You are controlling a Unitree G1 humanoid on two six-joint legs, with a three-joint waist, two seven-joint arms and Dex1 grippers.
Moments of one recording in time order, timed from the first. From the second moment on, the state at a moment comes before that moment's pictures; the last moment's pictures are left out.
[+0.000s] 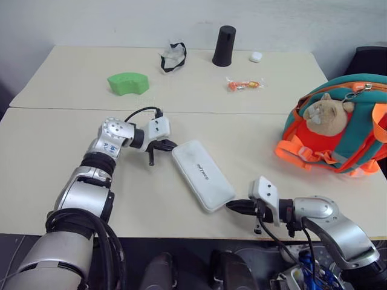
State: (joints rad) left arm -1.08 0.49 -0.20 1.09 0.11 -0.29 -1.21; right arm -0.08 -0.73 0.13 -0.39 0.36 0.50 0.93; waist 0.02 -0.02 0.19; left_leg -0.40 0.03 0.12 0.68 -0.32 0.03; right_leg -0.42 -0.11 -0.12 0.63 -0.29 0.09
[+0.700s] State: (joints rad) left arm -0.64 0.65 -0.17 0.25 -0.06 0.18 -1.42; right arm -0.12 -0.74 -0.01 -0.24 0.32 0.46 0.93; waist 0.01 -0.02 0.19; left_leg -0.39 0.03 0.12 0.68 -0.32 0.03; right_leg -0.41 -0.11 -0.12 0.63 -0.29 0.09
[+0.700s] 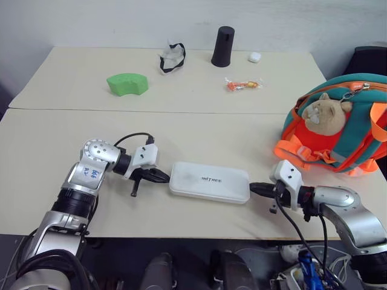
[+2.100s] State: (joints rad) left arm -0.77 0.68 0.01 0.27 -0.68 1.61 -0.88; right arm -0.13 -0.75 0.04 -0.25 0.27 0.39 0.94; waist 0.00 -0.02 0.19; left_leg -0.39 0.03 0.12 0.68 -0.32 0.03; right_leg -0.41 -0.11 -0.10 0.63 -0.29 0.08
